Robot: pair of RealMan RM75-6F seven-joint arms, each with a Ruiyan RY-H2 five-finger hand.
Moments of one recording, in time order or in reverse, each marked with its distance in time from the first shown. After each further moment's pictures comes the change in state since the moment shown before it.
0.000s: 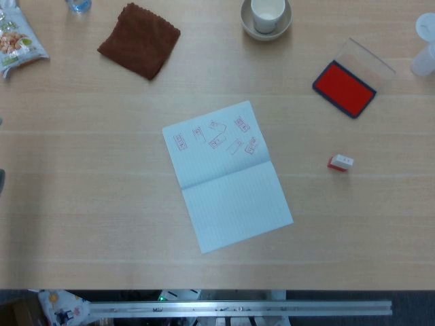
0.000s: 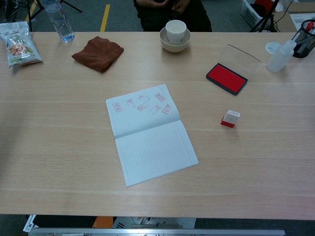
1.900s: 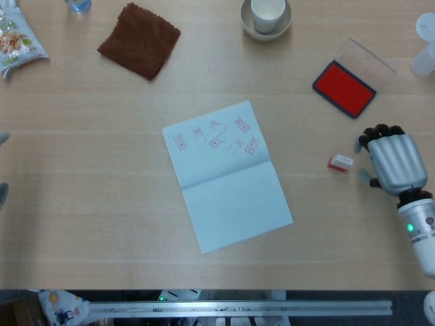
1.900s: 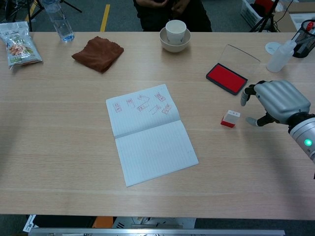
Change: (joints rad) left arm -0.009 0.037 0.046 0.026 -0.001 -0.095 -0.082; right arm 0.242 -0.435 0.016 0.063 0.206 -0.319 -0.477
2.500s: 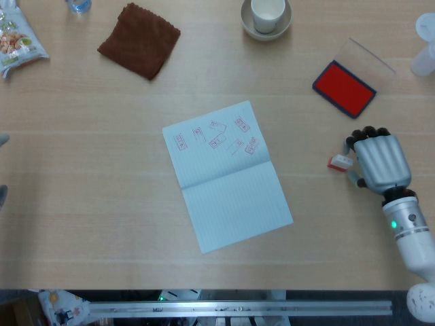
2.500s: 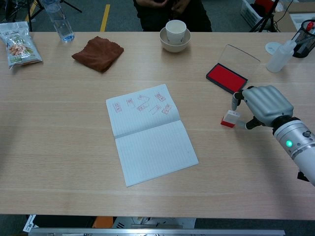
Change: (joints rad) left arm -0.007 0.012 0.008 0.008 -0.006 -0.025 -0.021; right arm 0.034 -0.093 -0.001 0.079 0.066 -0.014 -0.046
